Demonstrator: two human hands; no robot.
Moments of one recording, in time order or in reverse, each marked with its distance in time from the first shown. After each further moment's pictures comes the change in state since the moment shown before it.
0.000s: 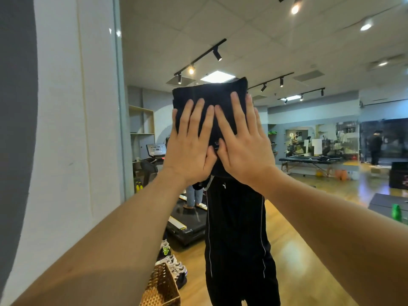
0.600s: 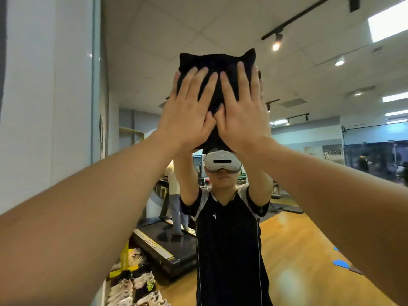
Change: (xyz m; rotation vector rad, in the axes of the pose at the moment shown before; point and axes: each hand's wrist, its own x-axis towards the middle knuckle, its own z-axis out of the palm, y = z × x) left_hand 0.154 -0.005 -0.018 0.062 0.074 0.078; right_hand 0.109 0.074 -0.038 -0.022 0.107 0.146
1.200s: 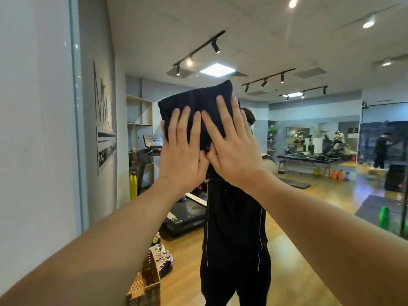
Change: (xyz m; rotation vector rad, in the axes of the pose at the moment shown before) left_hand -0.136 0.141 0.008 -0.132 -0.115 -0.253; right_hand -0.154 0.043 -0.007 0.107 -0.133 -0.244
